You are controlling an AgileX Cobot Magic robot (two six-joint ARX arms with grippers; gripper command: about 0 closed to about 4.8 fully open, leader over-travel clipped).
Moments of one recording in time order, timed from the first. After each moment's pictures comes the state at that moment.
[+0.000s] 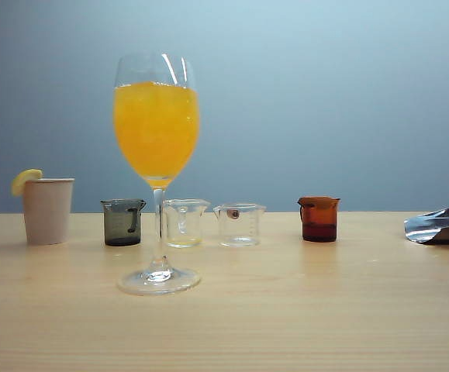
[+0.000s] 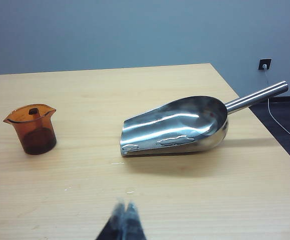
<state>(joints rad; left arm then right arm) 0.08 0.00 0.01 -0.02 0.02 -0.16 0.08 0.00 0.01 -0.04 0.11 0.05</state>
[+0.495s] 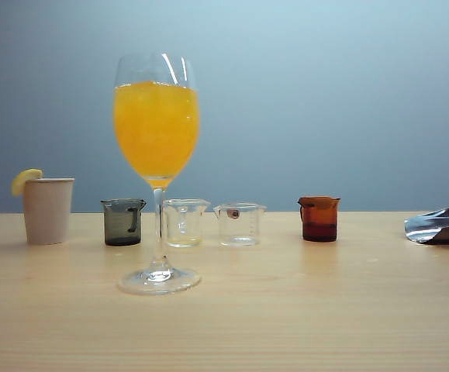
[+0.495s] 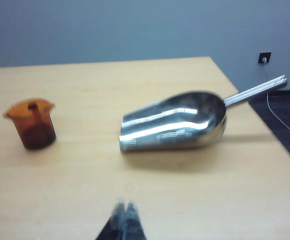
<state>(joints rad) 0.08 0.00 0.03 -0.08 0.03 -0.17 0.08 0.00 0.04 -0.10 0.11 0.05</state>
